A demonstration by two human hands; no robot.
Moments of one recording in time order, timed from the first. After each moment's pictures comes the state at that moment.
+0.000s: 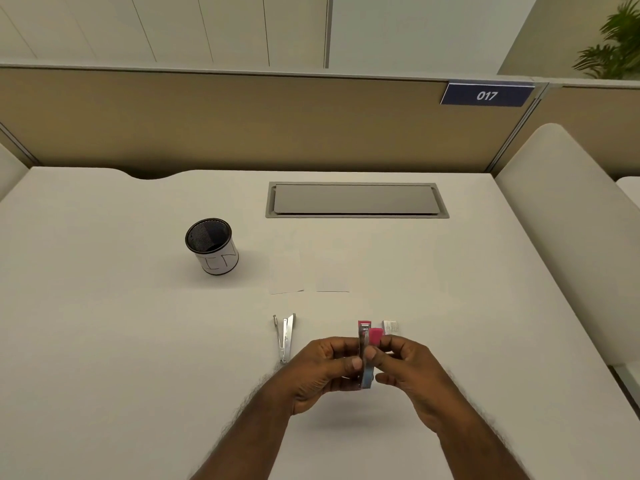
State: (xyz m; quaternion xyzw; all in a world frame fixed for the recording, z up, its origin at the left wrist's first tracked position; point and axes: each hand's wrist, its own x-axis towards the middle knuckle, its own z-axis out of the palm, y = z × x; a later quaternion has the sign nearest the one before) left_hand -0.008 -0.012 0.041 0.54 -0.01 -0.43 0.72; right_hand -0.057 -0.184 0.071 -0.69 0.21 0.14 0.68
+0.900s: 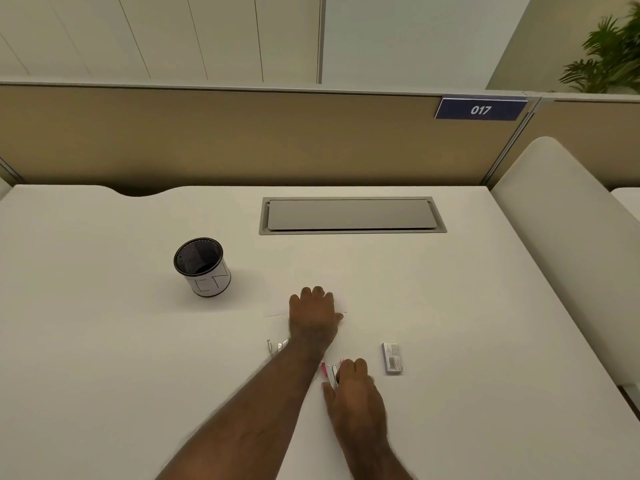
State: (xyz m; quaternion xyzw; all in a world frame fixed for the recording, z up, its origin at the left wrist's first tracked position) left_hand 0.111 -0.054 -0.017 0.98 -0.18 -0.03 0.02; right_hand -0.032 -0.110 -0.016 -0.97 0.15 0.06 0.18
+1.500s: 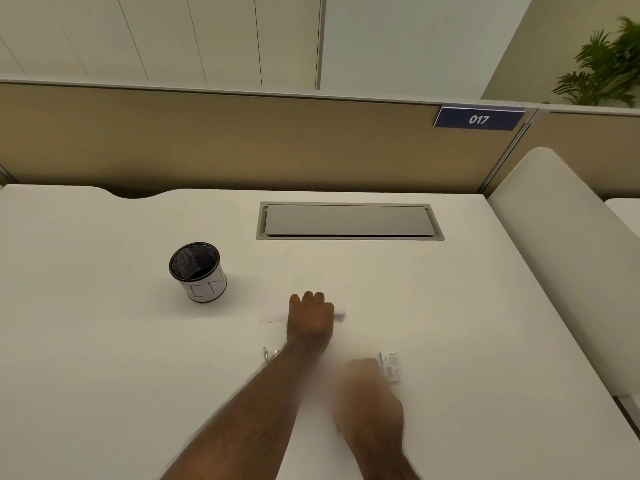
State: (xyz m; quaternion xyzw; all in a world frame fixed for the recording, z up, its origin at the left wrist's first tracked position) left_hand 0.122 -0.056 -0.027 0.98 -0.21 -0.01 0.01; right_hand -0.029 -0.125 0.008 -0.95 0.21 -0.01 0.21
